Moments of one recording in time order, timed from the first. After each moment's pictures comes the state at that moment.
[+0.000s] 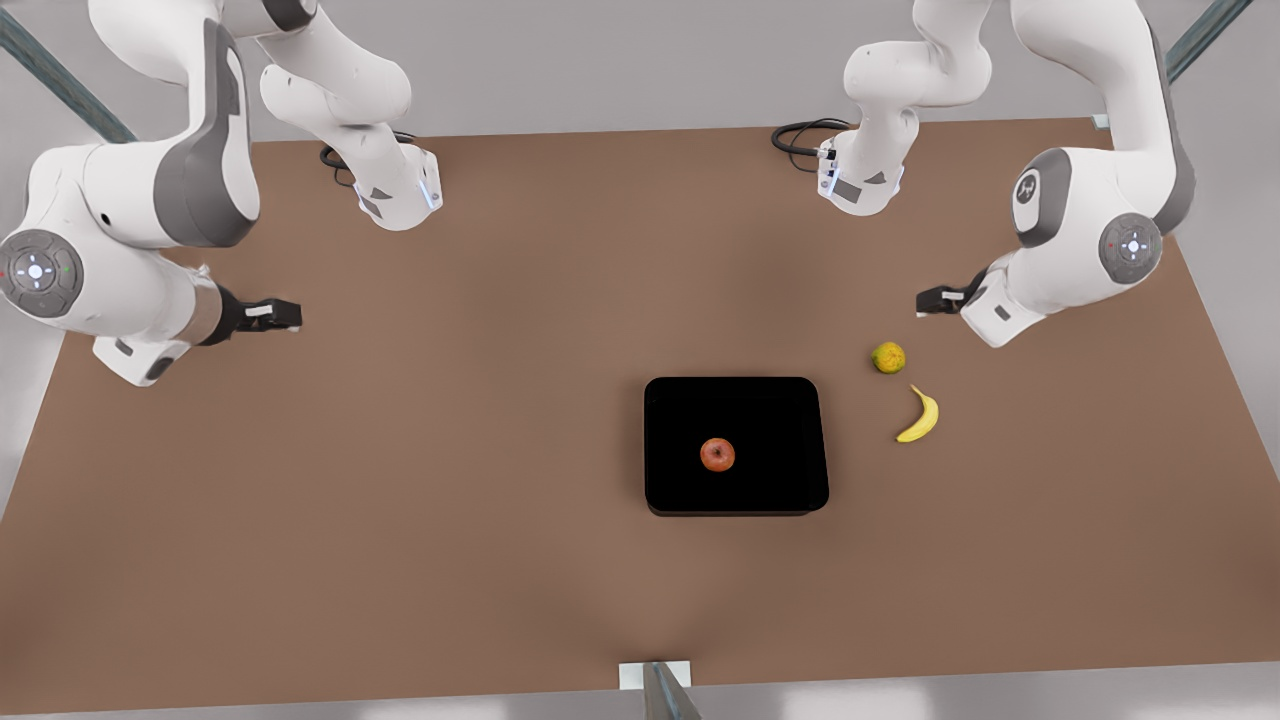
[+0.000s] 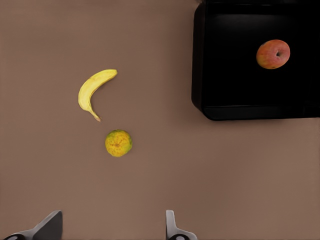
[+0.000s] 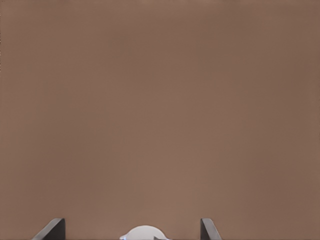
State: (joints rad) left arm -0.07 -0.01 -0.01 -1.91 -0.10 1.66 0.01; right arm 0.00 0.17 0.06 -1.42 -0.02 1.29 -0.06
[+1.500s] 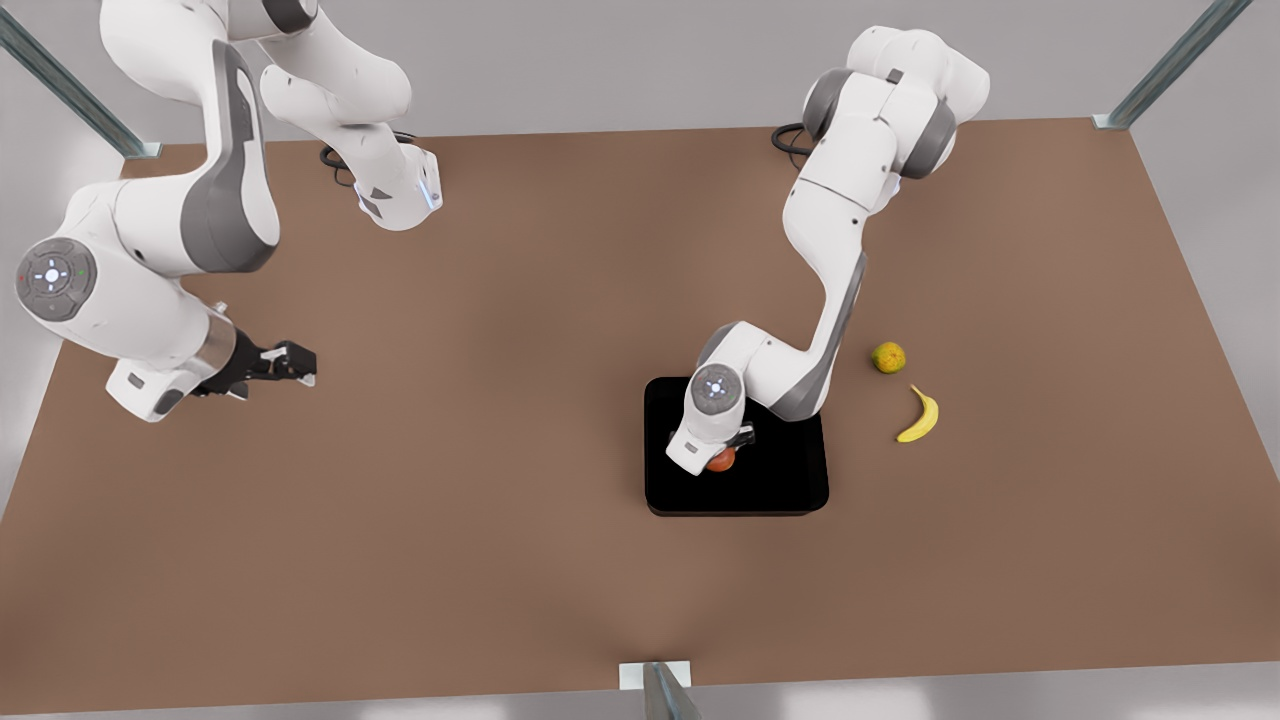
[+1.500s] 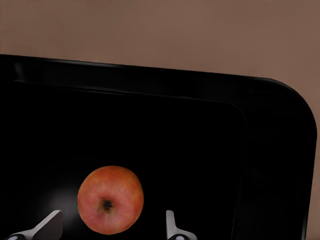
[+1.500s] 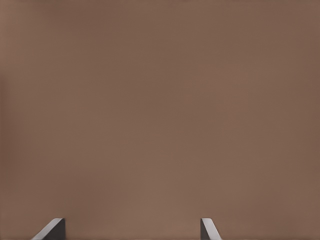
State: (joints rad) left arm -0.61 0.86 0.02 -1.32 0.07 2.11 -0.70; right arm 0.00 0.18 0.06 -1.50 0.03 1.61 -0.10
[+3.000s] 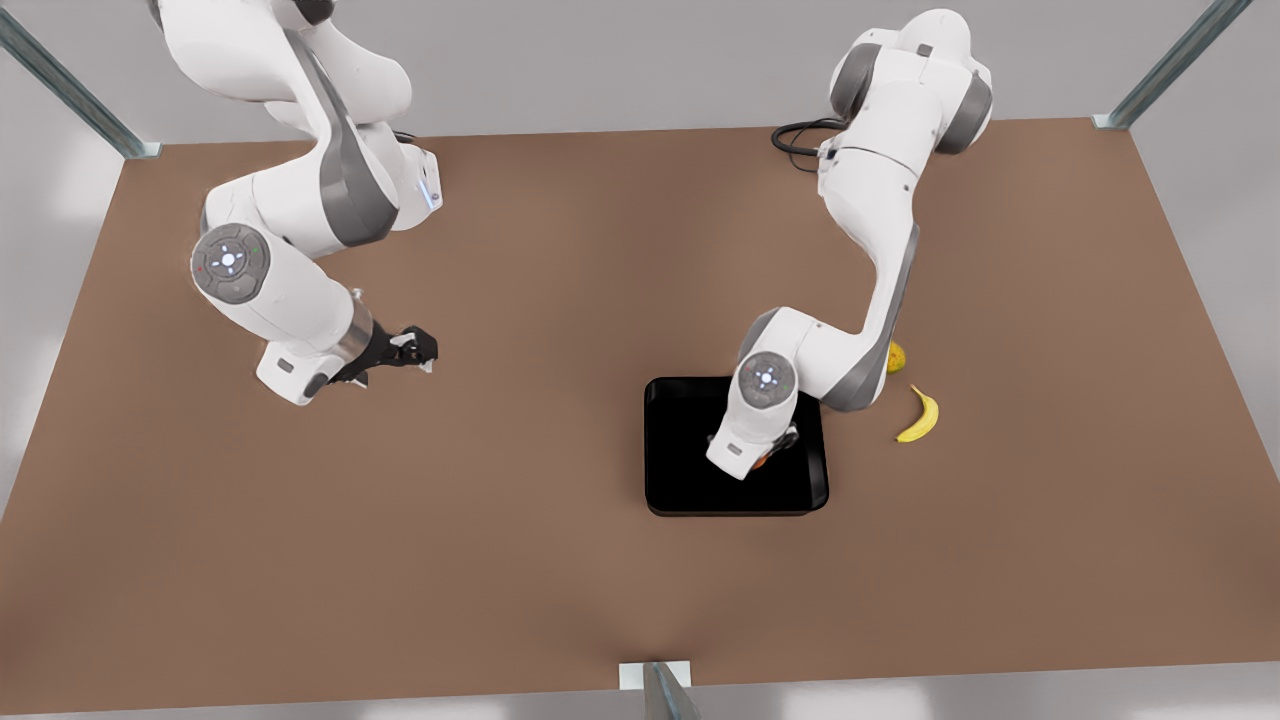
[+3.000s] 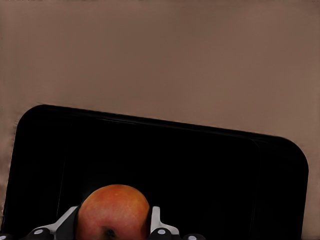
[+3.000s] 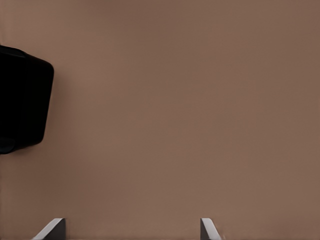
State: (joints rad) left arm -0.51 0.70 0.00 -1.33 0.10 2.00 -0.66; right arm 0.10 0.23 0.26 -1.51 0.05 1.68 0.15
